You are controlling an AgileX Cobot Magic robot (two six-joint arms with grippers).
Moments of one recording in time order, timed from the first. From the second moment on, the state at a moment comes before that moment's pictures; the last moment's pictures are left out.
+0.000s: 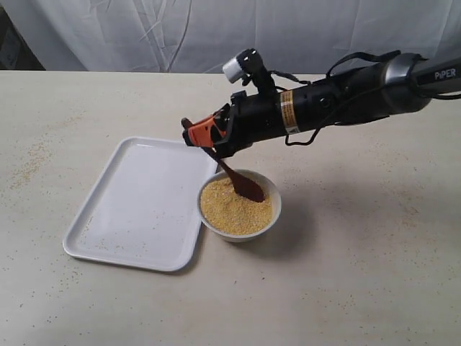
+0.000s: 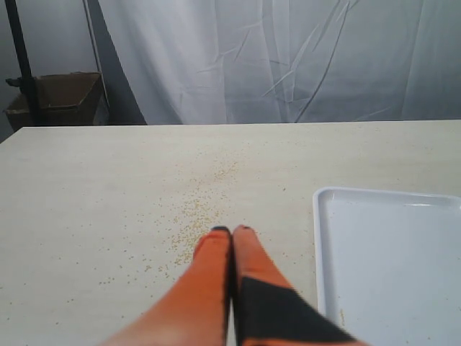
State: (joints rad) left arm -0.05 0.00 0.00 0.07 0.24 -0.06; right arm 0.39 2.11 -1.26 -1.51 -0.95 1.20
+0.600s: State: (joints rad) left arm -0.05 0.00 0.00 0.07 0.24 -0.06; right arm 0.43 2.03 -1.26 -1.54 -0.88 1.28
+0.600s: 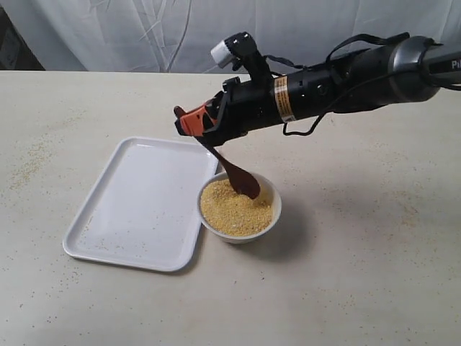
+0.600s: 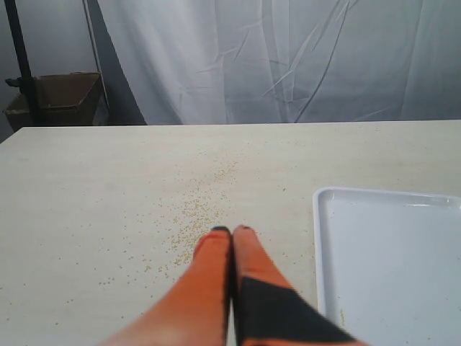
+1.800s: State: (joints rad) left arm -0.05 0.00 0.00 0.07 0.24 -0.06; right arm 0.54 2.07 -1.26 -1.63 -0.78 1.35
